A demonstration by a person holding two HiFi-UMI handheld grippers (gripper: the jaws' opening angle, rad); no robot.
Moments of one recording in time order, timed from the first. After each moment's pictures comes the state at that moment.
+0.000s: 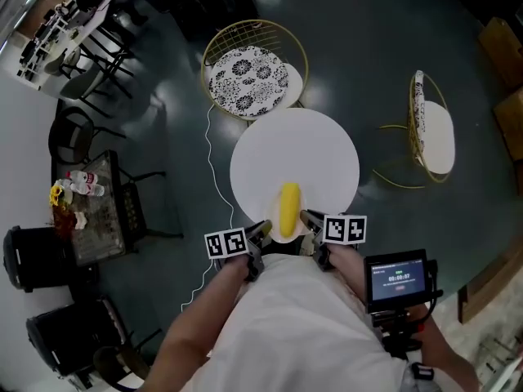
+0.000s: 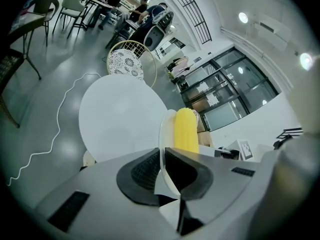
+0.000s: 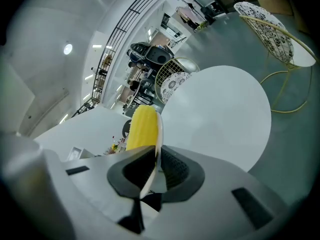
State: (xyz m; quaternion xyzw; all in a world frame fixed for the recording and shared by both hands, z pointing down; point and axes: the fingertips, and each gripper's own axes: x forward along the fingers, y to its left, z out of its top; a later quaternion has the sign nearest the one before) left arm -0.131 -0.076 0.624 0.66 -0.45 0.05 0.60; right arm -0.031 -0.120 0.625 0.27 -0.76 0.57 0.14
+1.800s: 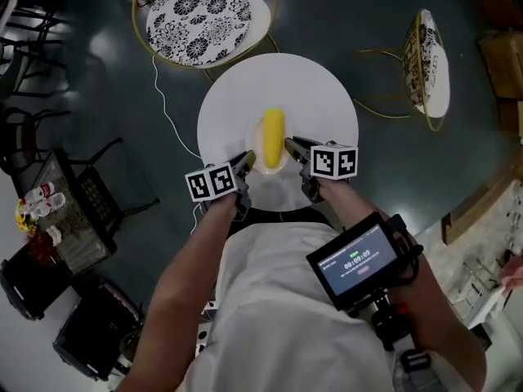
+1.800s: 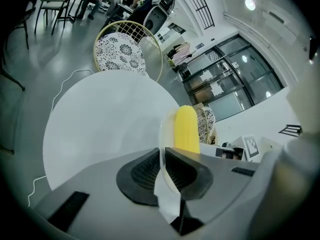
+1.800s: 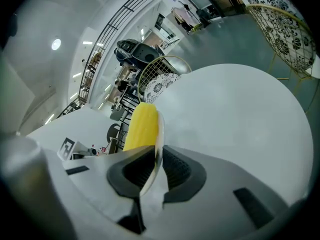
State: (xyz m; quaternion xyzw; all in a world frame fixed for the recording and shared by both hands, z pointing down) left arm -0.168 -0.224 0.717 0.66 -0.41 0.11 0.62; right arm -0.063 -0.258 0.722 0.33 -0.74 0.56 0.18
